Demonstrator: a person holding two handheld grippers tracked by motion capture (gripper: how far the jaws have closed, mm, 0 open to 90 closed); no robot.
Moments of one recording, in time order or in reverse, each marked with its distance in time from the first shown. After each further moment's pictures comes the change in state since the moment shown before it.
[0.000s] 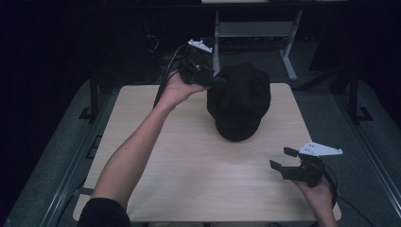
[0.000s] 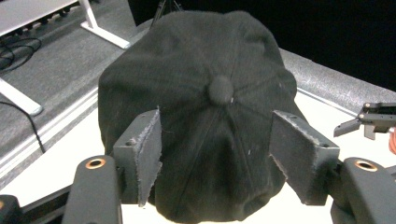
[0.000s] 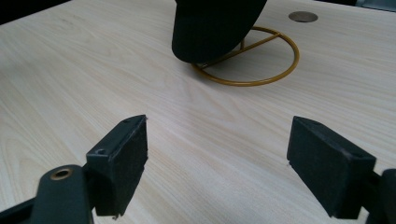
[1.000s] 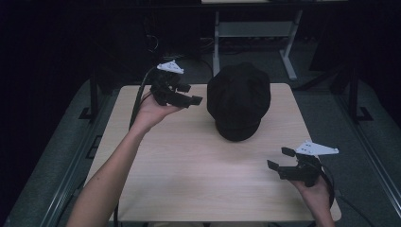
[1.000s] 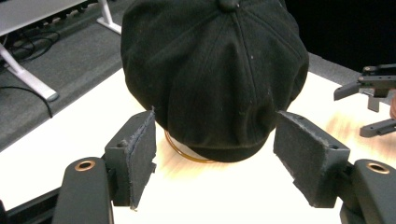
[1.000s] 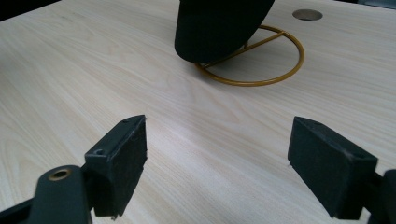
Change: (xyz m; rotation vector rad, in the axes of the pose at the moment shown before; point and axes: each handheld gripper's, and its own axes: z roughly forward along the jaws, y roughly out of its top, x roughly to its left) left arm -0.003 -0.073 -0.048 -0.022 0.038 -0.022; right arm 0.005 0.002 0.005 0.014 -0.005 0.009
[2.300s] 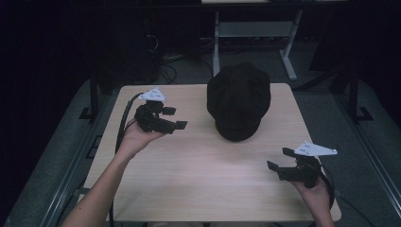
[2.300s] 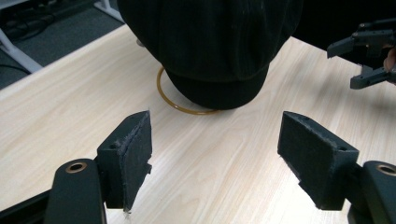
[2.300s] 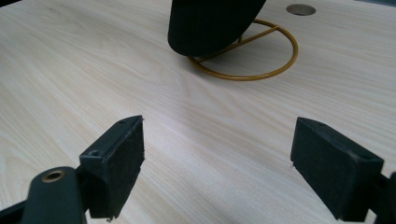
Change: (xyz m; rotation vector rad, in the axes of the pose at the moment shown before) left arm -0.009 -0.076 -0.016 0.009 -0.002 -0.039; right arm 0.002 -0.002 0.001 0.018 -0.029 -0.006
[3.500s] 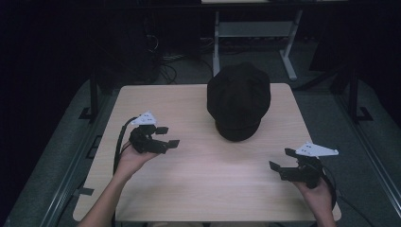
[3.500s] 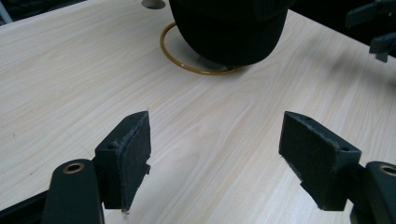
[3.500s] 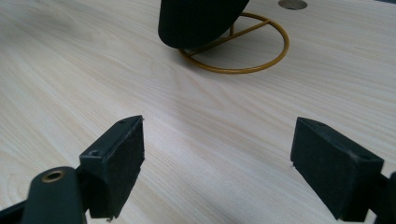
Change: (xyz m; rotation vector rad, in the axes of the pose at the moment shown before) left arm 0.001 -0.076 0.006 -0.022 0.018 -0.068; right arm -0.004 -0.003 -0.002 0.016 -0.027 -0.003
